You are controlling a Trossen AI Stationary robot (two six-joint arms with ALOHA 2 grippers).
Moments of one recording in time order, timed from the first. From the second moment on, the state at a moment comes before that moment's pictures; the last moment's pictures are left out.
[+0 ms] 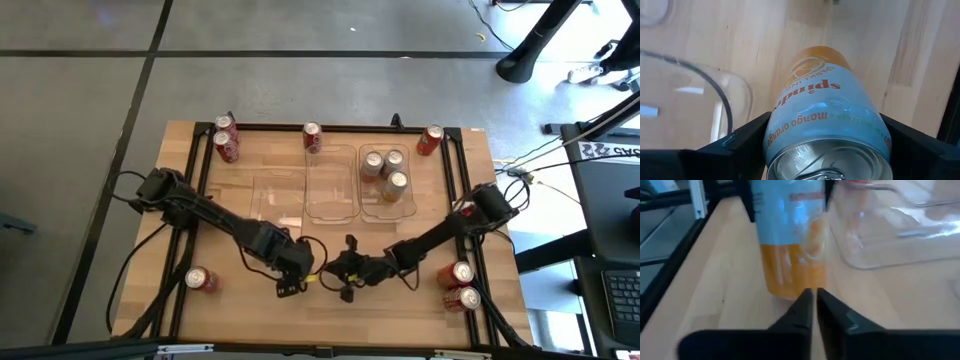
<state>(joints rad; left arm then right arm) -0.40 1.80 1.39 -0.85 -0.05 -0.62 0.49 1.93 0.87 0.62 0.45 0.37</state>
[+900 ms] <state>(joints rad) -0.42 1.81 1.35 -0.67 -0.21 -0.57 0.47 2.11 0.98 0.65 0.45 0.33</state>
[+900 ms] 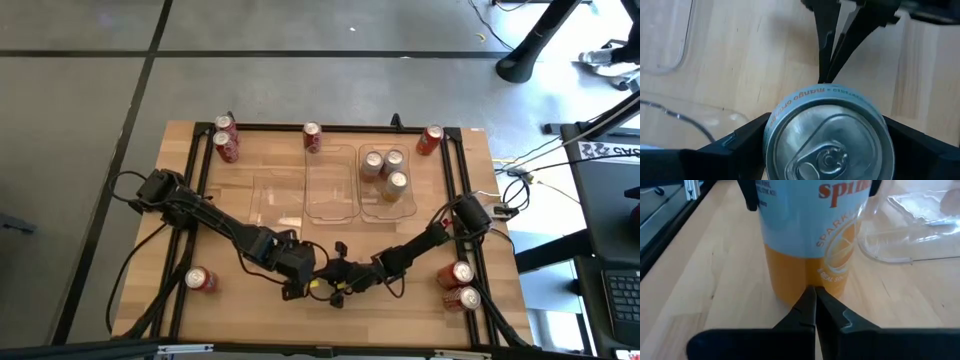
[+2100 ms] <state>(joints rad) -0.42 1.76 1.36 -0.66 -0.21 -0.52 0.47 2.02 0.98 0.54 0.41 0.34</state>
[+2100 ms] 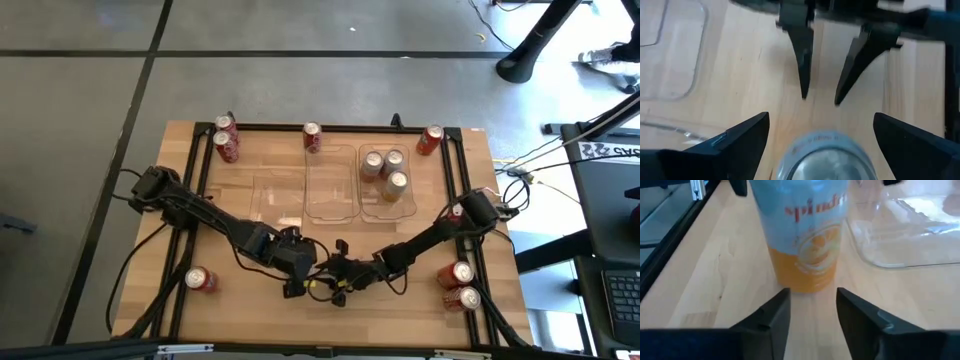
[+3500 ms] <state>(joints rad) -0.71 1.45 0.84 -0.34 -0.60 -0.88 0.40 2.05 1.28 0.35 0.37 0.28</state>
